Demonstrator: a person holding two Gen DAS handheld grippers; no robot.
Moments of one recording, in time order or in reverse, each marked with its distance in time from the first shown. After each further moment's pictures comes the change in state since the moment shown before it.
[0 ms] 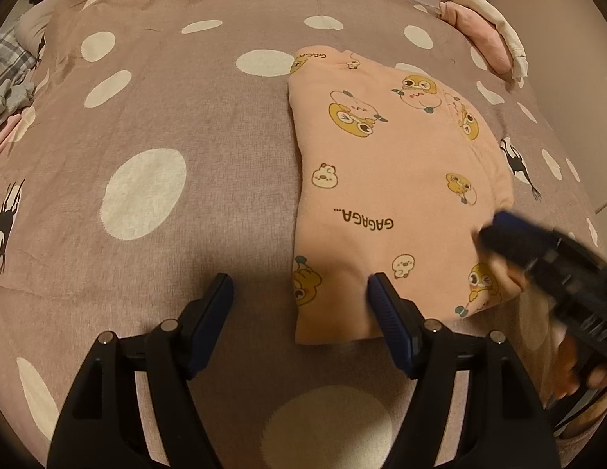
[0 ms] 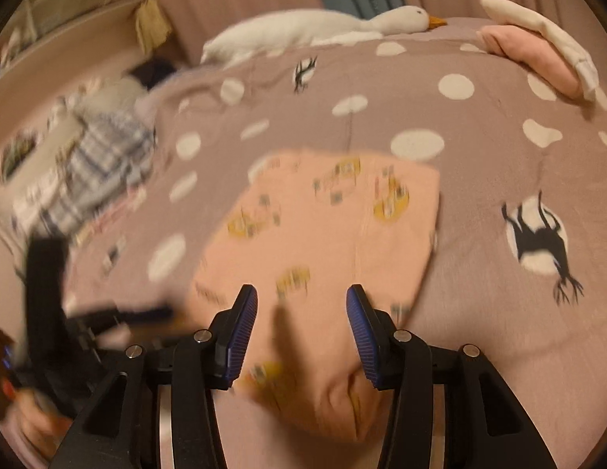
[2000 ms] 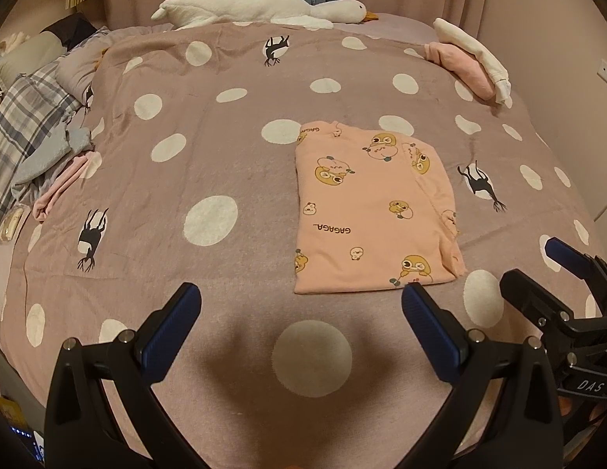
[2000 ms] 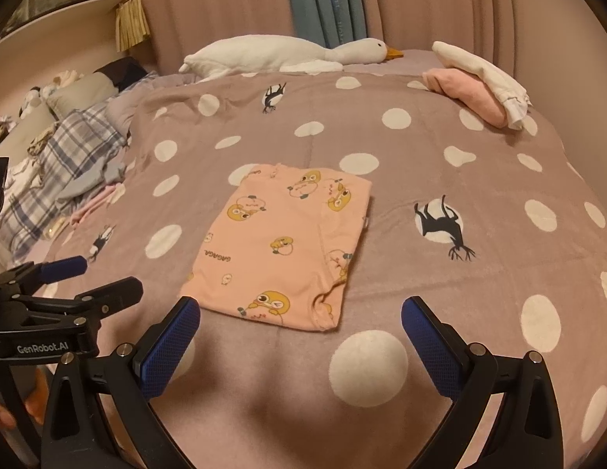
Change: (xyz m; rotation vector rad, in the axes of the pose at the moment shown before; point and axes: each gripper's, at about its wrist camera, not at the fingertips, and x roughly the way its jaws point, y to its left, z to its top) left arm -0.111 -0.033 -0.020 0.032 -0.148 0.127; right arm -0.097 0.046 -0.021 0.013 -0.111 -0.218
